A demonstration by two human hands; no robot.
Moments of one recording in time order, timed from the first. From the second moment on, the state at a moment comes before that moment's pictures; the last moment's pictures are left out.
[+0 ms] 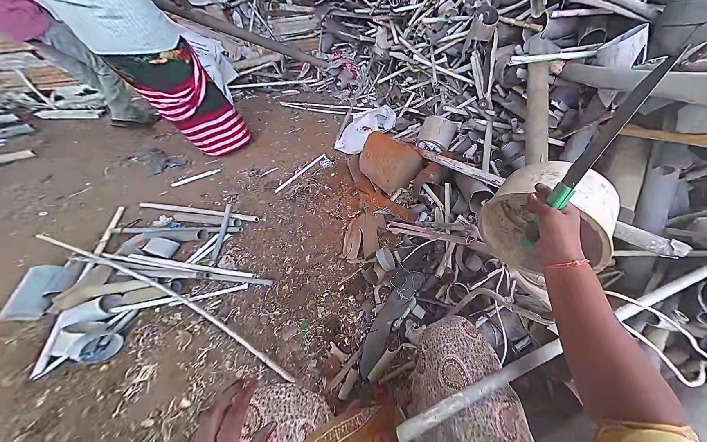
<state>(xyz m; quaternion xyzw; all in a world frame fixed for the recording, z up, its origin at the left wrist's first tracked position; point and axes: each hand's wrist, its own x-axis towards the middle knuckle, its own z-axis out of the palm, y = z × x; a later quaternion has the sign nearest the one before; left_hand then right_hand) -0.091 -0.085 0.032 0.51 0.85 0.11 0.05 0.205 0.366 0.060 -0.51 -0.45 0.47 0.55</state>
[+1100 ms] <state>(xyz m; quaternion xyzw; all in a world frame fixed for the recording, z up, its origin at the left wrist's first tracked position) -0.152 -0.038 -0.055 0.19 0.91 0.03 0.38 0.006 0.030 -0.031 -0.48 -0.51 0.71 0.08</state>
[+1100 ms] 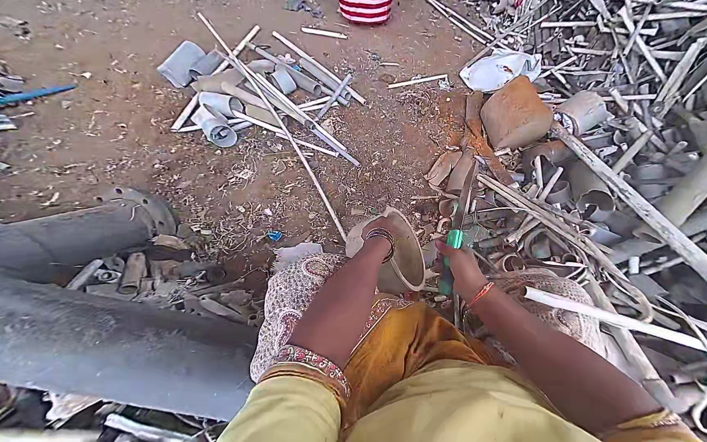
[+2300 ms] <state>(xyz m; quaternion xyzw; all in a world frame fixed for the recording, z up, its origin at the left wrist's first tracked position) -0.142 -0.022 0.090 0.29 0.95 0.05 0.13 0.062 0.124 -0.178 -0.34 -0.80 0.21 -0.46</state>
